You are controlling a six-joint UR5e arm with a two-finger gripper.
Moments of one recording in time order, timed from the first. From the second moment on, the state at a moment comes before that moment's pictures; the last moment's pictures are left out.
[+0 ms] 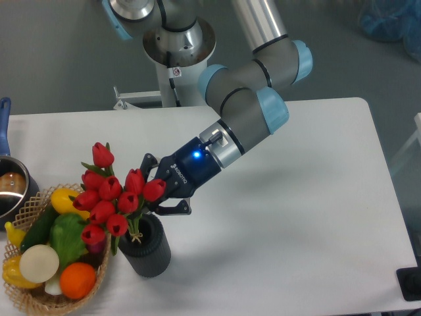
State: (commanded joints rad) arm 2.50 -1.93 -1.72 -0.72 0.25 1.08
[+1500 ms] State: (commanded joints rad) arm 2.63 -1.84 -1.64 -0.72 0.12 0.94
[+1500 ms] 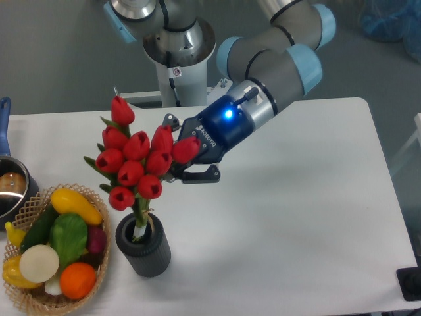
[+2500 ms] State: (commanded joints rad) arm 2.90 -1.79 -1.66 -0.72 0.30 1.30
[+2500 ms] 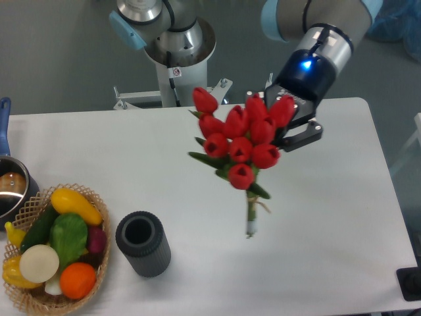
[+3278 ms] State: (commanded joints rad) arm 2.95 -1.78 -1.64 -0.81 0.46 1.20
